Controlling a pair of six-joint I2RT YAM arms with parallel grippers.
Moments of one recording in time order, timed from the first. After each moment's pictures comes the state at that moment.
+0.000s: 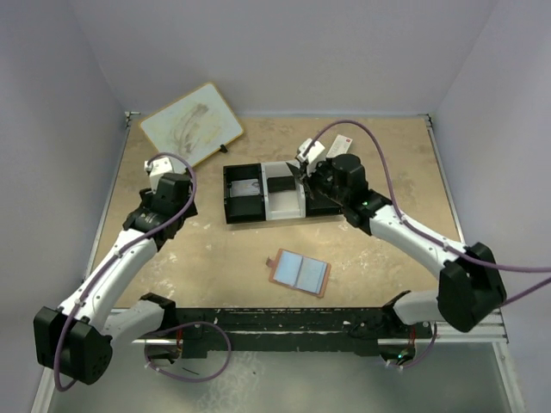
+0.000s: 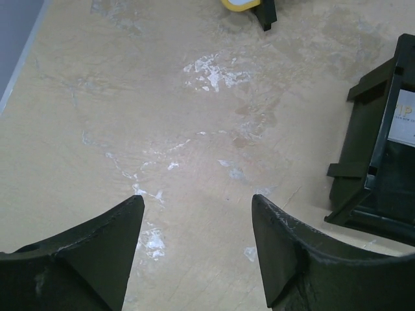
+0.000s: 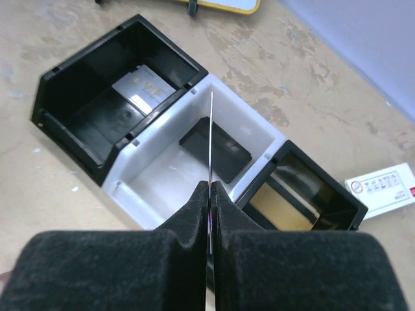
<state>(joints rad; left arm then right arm) -0.33 1.04 0.84 -0.60 -0.57 -0.48 0.57 1.32 0.90 0.11 -0.14 -0.21</state>
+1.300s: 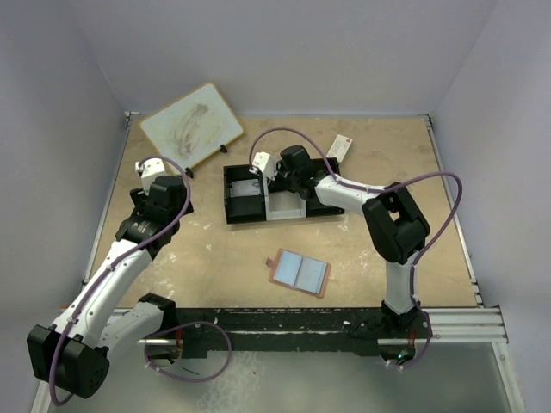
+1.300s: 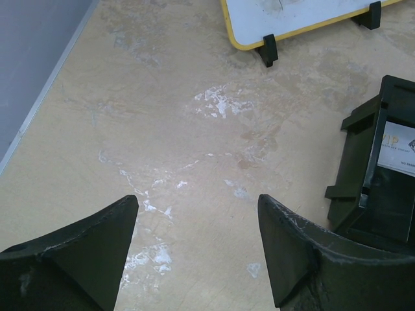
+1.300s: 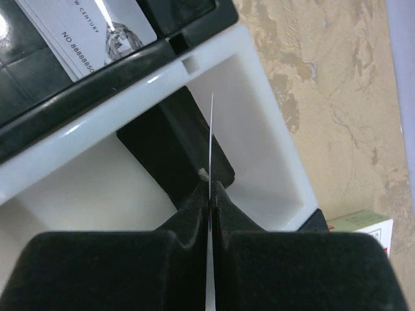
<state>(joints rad) -0.33 0.93 0.81 -0.56 -0.63 -0.45 0.62 1.96 1.33 -0.05 0.02 -0.69</state>
